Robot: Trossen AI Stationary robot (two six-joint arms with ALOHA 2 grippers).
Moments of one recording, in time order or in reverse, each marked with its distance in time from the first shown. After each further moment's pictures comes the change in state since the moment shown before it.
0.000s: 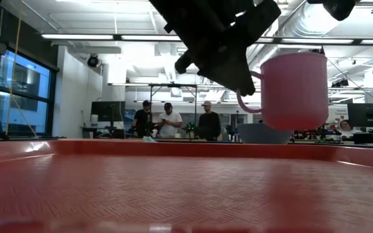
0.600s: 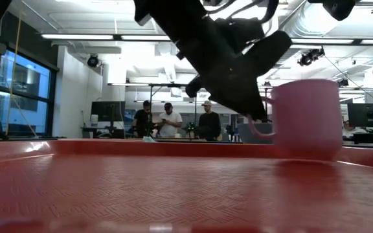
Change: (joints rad) left arm 0.040 0.085 -0.001 0.108 0.108 0.004; right arm 0.000 0.001 0.000 -0.001 -0.016 -0.001
